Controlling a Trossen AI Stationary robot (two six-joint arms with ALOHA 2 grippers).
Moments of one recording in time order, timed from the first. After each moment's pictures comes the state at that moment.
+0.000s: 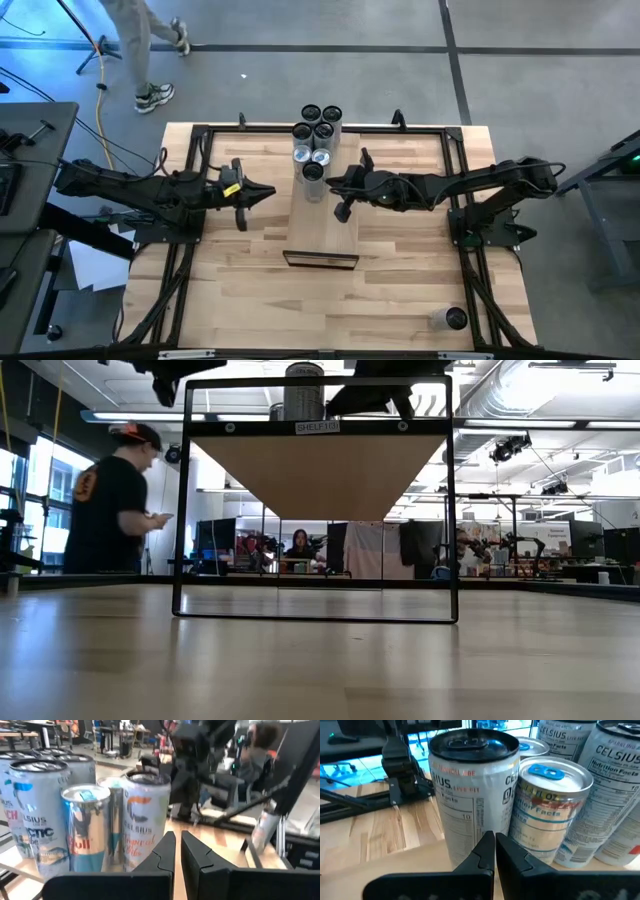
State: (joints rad) left arm -0.16 0.75 0.57 0.11 -0.37 -0.16; right arm 0.07 1.46 1.07 0.02 0.46 0.18
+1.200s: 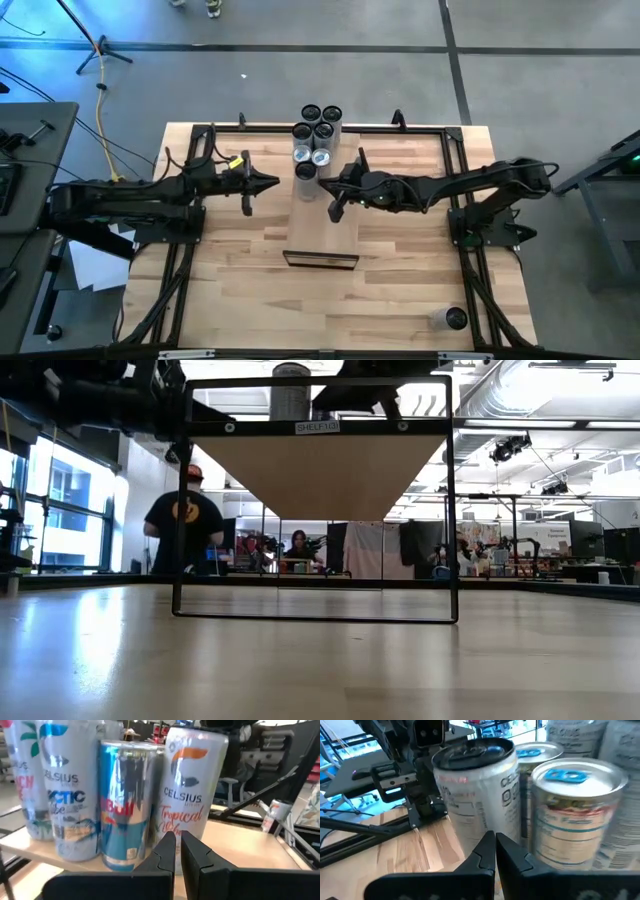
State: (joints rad) left arm 0.27 0.80 0.31 0.45 0.12 -0.12; right arm 0.07 1.51 1.07 0.16 0.43 0.31
